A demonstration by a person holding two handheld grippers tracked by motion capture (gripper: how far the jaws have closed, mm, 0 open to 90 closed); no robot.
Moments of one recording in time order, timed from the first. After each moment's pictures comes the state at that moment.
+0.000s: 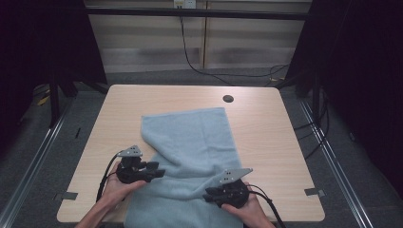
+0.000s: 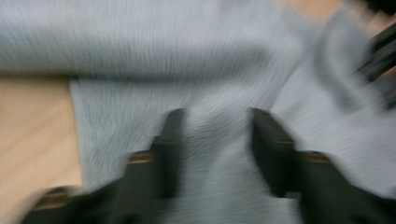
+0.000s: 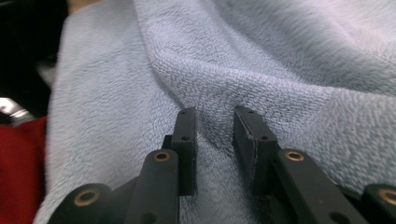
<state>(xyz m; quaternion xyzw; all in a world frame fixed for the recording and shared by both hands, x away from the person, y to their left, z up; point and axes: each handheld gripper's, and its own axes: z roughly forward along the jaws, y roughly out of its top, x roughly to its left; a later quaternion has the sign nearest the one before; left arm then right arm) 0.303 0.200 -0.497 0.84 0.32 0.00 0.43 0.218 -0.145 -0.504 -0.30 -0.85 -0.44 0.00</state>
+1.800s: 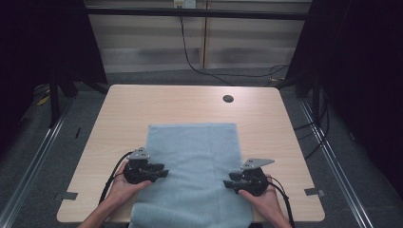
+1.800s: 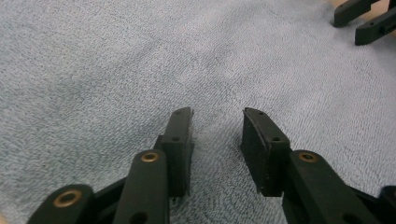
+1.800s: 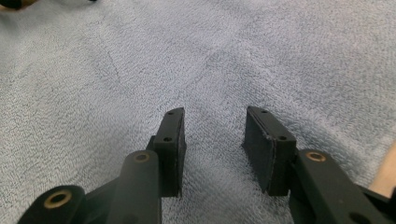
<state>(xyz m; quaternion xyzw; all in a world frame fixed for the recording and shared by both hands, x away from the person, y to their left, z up) 0.306 0.187 -0.507 0.85 0.31 0.00 0.44 0.240 -0.203 -0.502 -0.40 -0.82 -0.40 -0.06</state>
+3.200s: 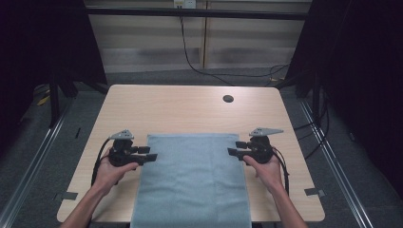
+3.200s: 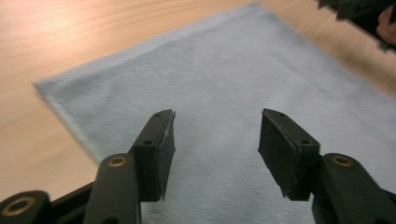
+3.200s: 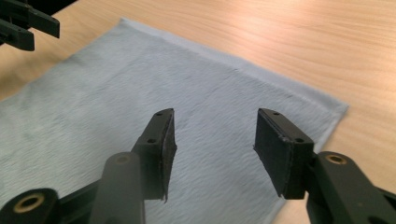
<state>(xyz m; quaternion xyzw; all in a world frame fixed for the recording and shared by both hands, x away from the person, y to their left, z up) 0.359 0.225 -0.468 0.83 0.35 0.02 0.44 0.322 -0.228 -0.464 -0.44 -0.77 -0.44 -0.10</state>
